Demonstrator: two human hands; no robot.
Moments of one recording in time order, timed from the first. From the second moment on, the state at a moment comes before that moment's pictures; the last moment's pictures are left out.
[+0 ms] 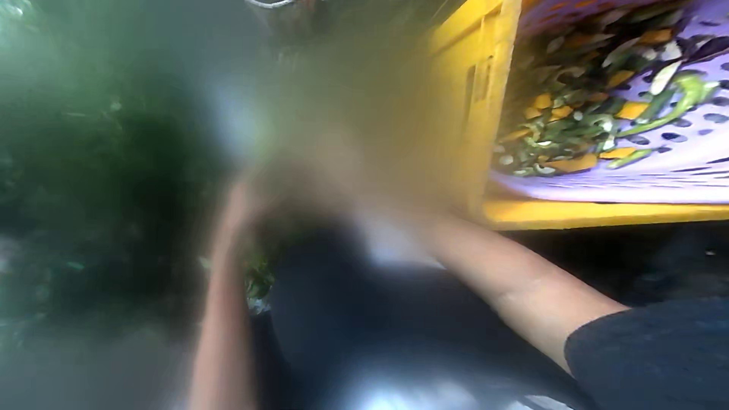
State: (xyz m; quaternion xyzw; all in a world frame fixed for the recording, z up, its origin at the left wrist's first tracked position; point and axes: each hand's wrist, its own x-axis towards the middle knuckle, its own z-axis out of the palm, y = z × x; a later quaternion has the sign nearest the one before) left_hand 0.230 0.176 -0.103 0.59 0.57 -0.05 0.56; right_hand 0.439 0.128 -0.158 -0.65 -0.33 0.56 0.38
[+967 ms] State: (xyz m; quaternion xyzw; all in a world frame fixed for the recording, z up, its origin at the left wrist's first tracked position) left_hand 0.207 0.168 -0.090 0.48 0.55 -0.03 0.68; right_hand 0.477 0.144 -0.201 -0.50 -0.47 0.56 0.46
